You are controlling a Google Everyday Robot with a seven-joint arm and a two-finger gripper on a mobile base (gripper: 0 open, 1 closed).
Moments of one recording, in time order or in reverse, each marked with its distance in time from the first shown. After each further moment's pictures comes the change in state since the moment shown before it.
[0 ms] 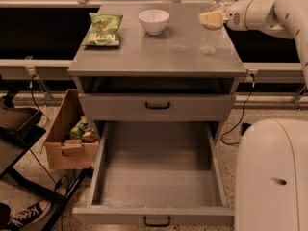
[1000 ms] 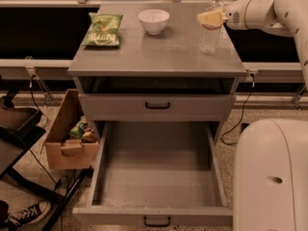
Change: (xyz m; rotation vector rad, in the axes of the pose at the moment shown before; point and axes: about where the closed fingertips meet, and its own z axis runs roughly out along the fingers) arm -0.006 0.000 -0.001 -0.001 0.001 -0.001
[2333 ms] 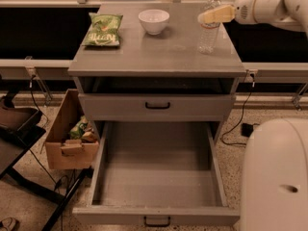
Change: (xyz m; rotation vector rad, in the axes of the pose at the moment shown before) arm -0.018 -0.008 -0.025 0.058 0.000 -0.015
